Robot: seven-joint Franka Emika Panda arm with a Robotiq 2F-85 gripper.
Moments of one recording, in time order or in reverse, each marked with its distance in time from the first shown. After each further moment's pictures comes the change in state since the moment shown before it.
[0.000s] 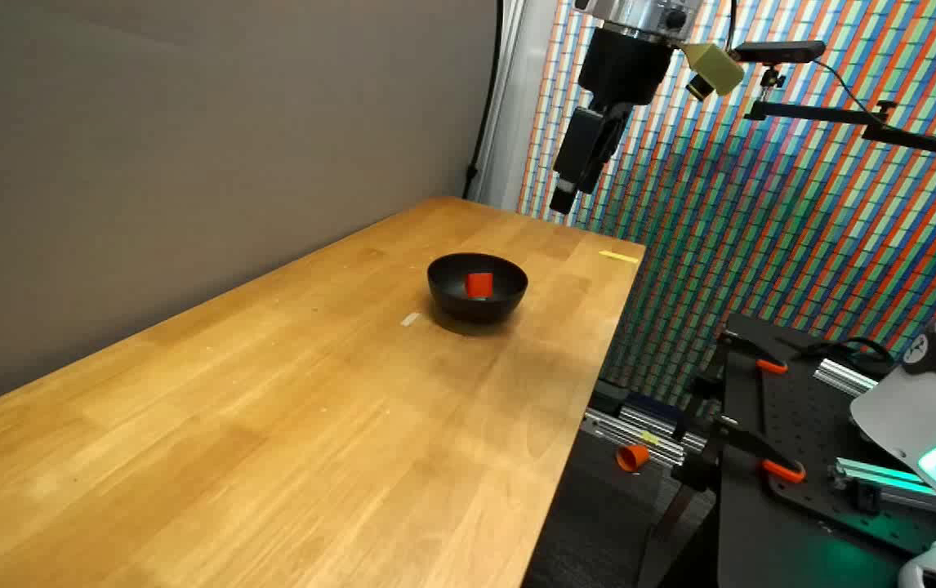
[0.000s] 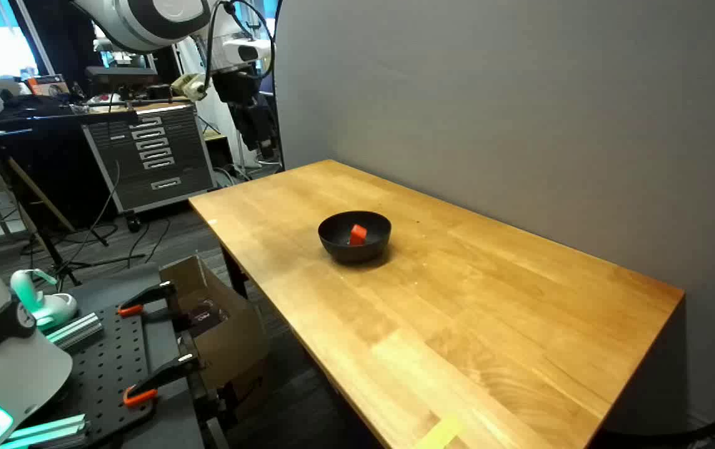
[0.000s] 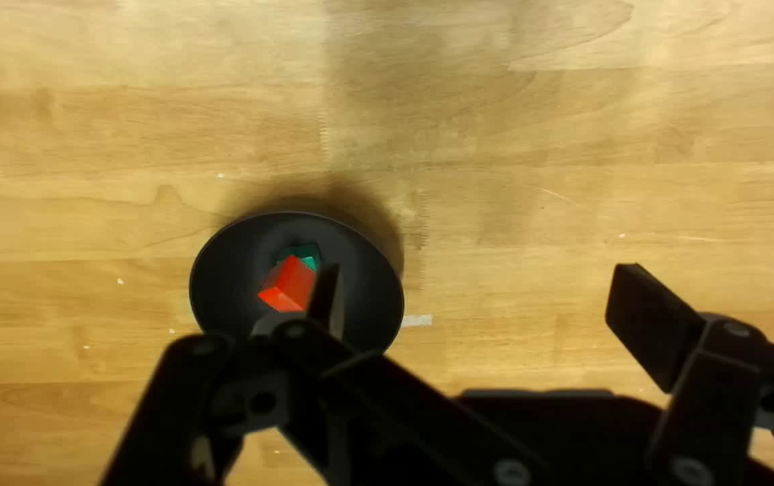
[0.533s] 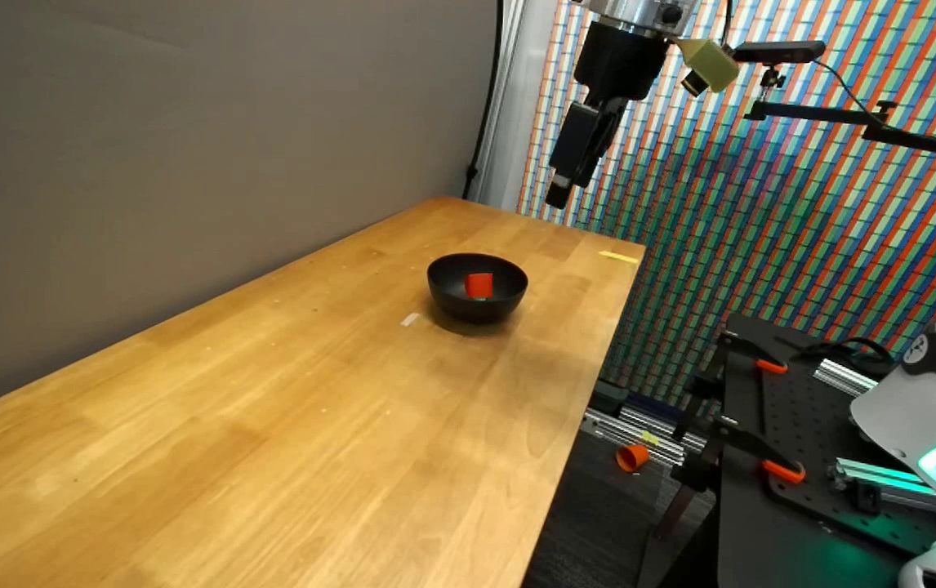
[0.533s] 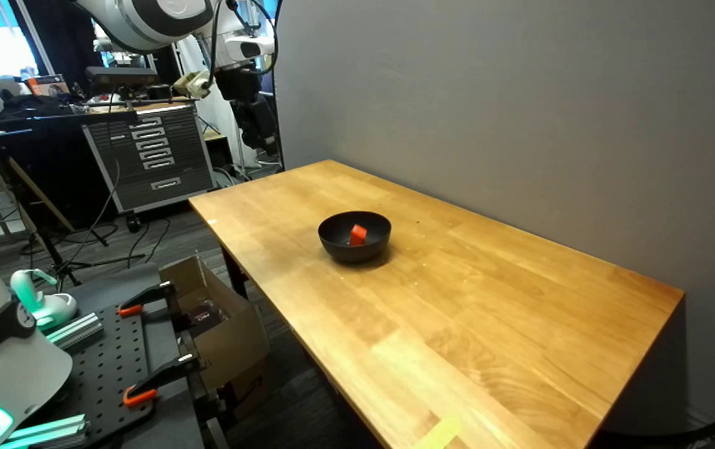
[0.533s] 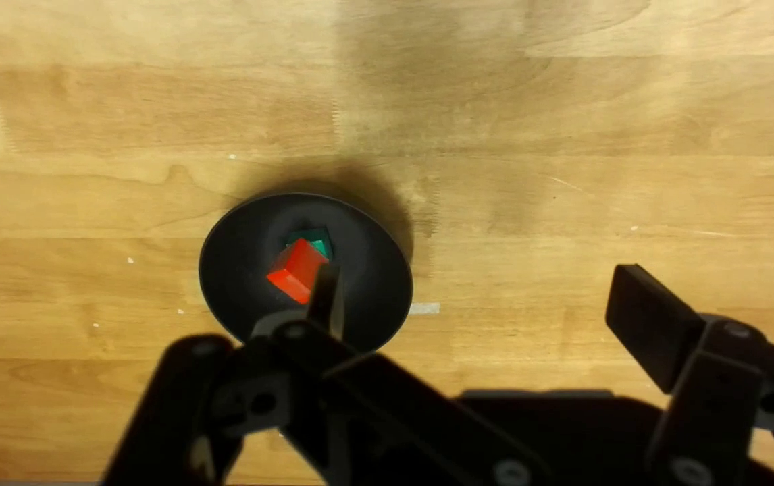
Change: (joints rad) arm -0.002 0.011 -0.002 0.017 -0.045 0.001 0.010
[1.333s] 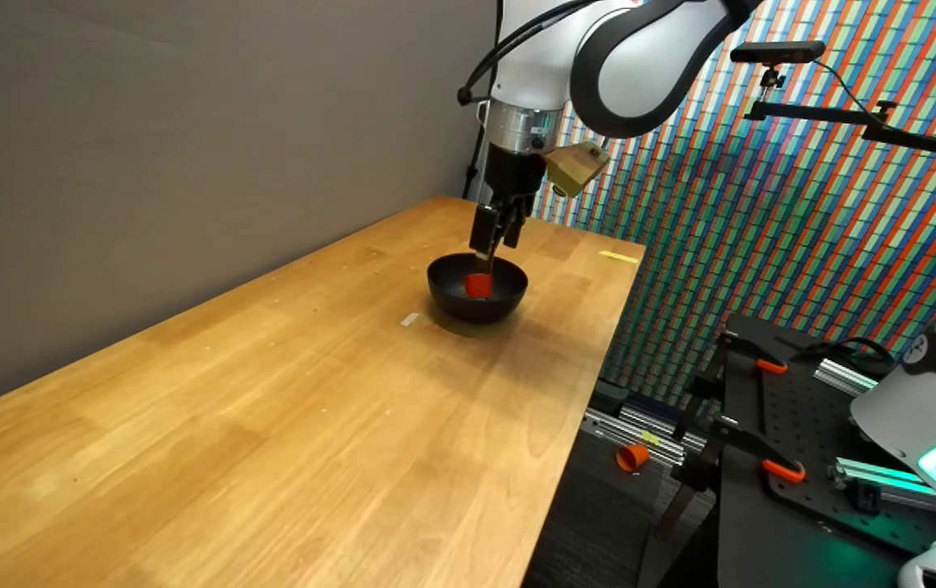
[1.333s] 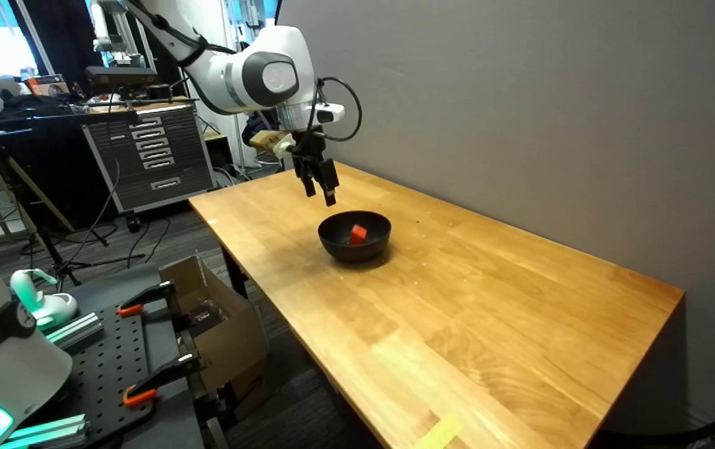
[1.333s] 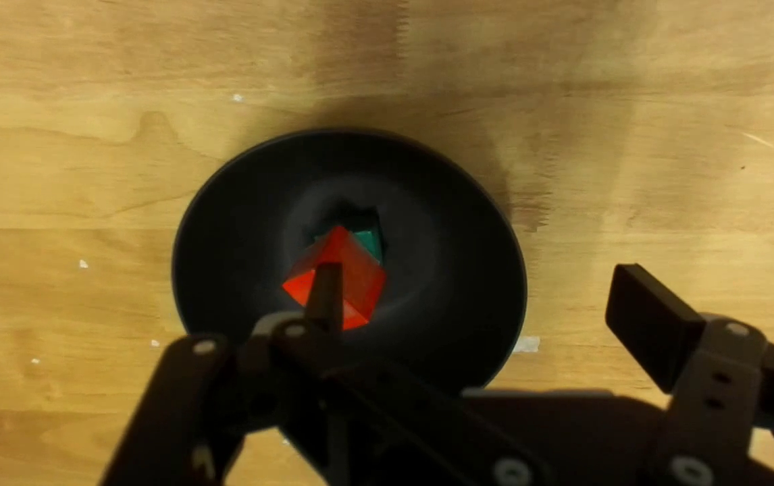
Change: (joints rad) arm -0.010 0.511 -0.115 0.279 -0.181 0.132 0.026
